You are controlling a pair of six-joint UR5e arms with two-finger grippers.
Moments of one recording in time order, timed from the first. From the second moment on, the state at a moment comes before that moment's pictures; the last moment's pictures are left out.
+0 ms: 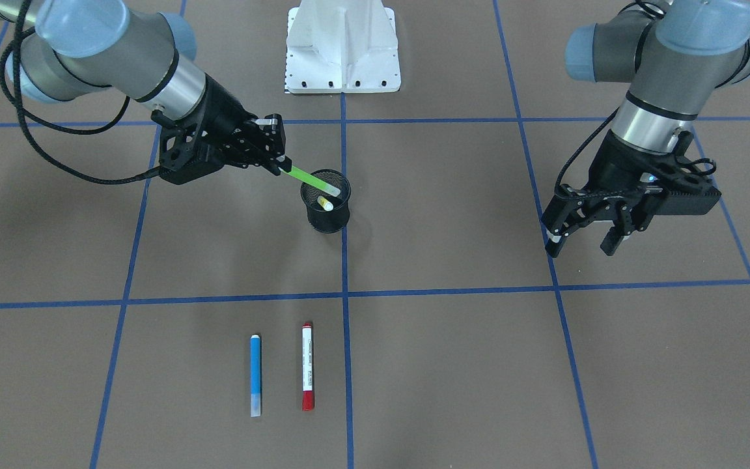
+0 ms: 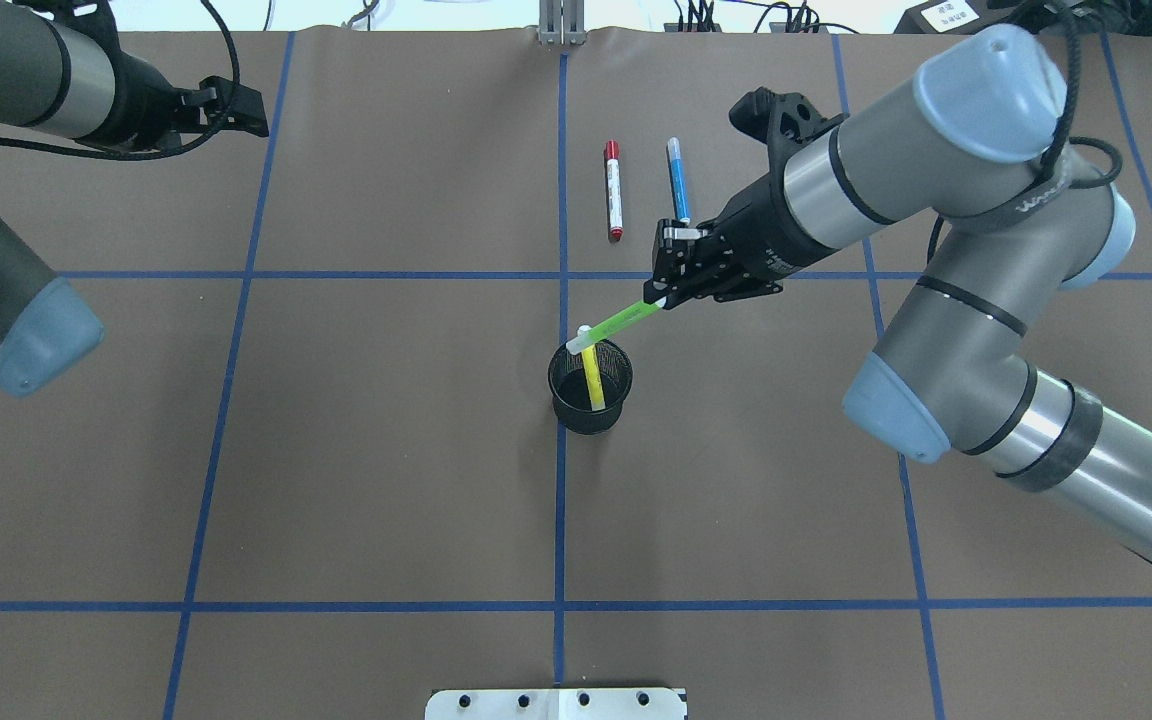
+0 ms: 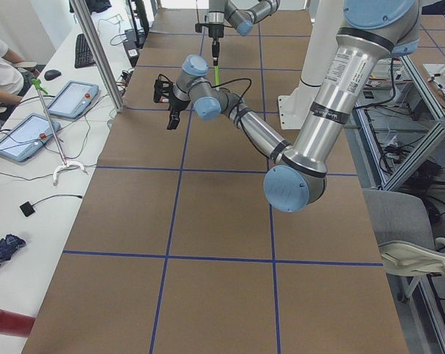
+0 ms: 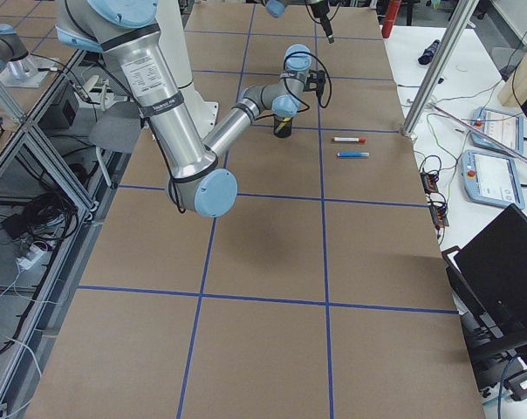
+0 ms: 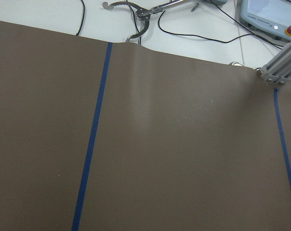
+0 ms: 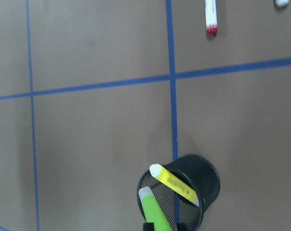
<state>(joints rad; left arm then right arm) -0.96 -1.97 -1.81 -1.93 -1.90 -1.13 0.80 -1.05 1.80 -1.07 2.29 1.37</state>
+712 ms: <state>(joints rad) -0.96 -1.96 -1.84 -1.93 -1.91 -1.13 0.84 -0.82 1.57 -1.07 1.83 1.38</state>
